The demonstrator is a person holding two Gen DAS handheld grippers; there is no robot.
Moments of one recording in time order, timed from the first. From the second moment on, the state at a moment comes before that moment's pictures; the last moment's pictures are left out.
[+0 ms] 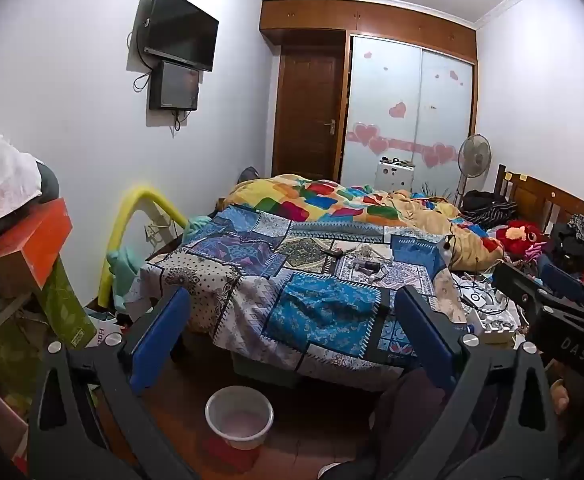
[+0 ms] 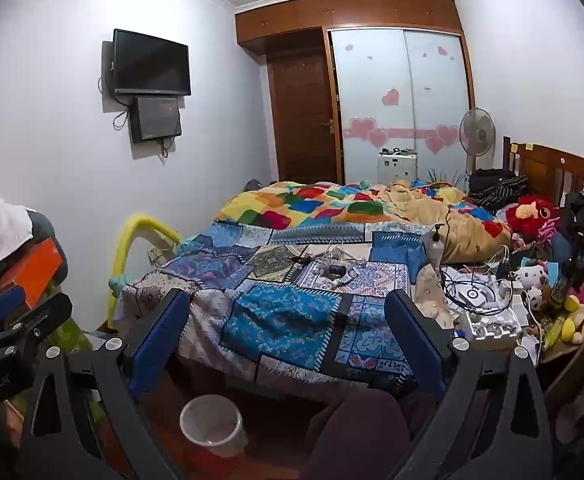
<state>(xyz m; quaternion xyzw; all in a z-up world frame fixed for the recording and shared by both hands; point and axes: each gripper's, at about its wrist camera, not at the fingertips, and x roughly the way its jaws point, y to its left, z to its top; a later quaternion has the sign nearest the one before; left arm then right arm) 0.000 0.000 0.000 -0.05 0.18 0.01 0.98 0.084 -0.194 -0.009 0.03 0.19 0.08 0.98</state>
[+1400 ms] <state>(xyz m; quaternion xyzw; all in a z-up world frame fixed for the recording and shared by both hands) -0.002 -0.008 0.004 -0.03 0.17 0.00 0.98 0.082 -0.201 -0.003 0.04 0.18 0.07 0.98</state>
